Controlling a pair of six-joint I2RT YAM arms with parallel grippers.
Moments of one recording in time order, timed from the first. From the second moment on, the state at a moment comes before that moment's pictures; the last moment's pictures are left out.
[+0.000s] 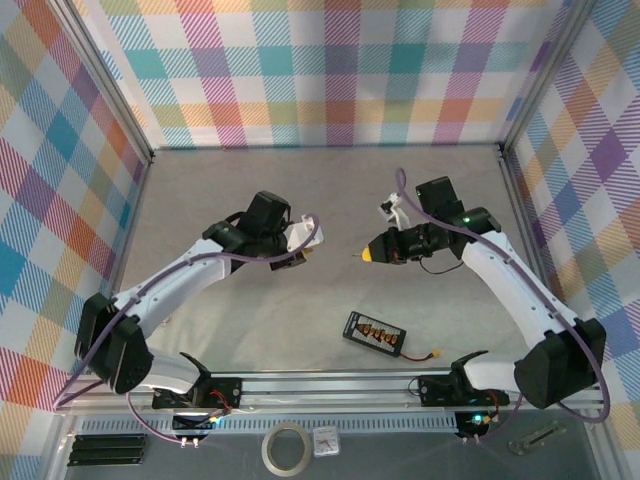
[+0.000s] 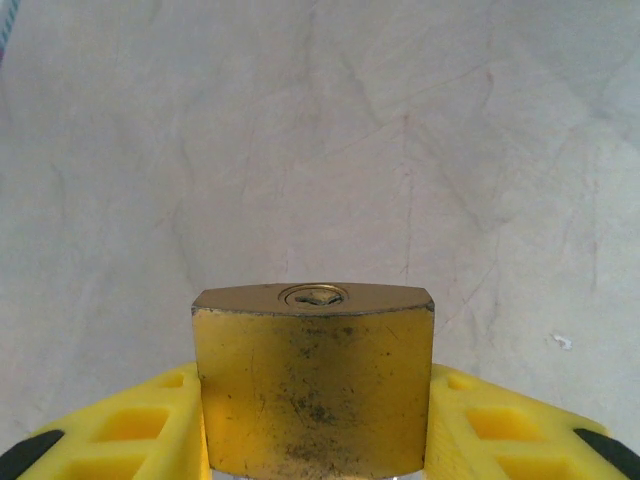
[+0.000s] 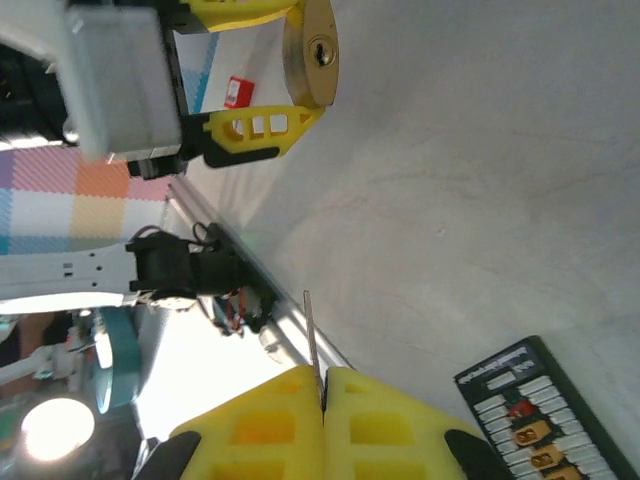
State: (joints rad) left arm -0.63 1.38 1.12 -0.60 0.11 0.74; right arm 0.39 1.30 1.18 -0.91 -0.85 0.25
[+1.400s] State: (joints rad) left arm -0.84 1.34 1.11 -0.61 0.12 0.84; right arm 0.47 1.38 1.04 -0.71 -0.92 0.31
